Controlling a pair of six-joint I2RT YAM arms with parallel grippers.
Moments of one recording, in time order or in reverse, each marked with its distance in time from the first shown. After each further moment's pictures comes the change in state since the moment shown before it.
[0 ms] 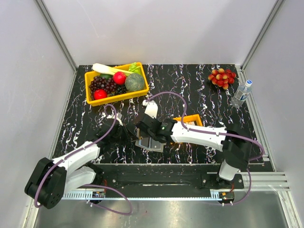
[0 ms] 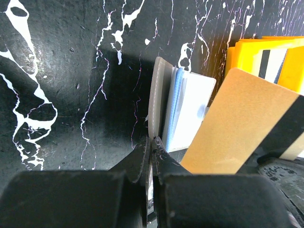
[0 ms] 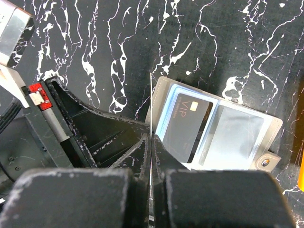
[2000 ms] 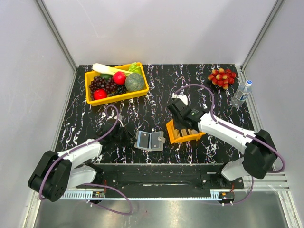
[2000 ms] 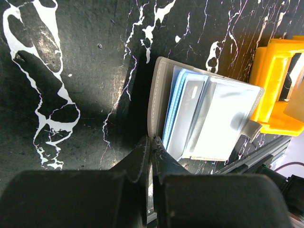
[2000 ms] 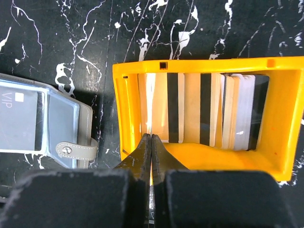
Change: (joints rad) left arm 0.019 0.089 0.000 0.004 0.002 0.020; right arm -0.384 -0.247 -0.208 -0.248 -0.158 -0.348
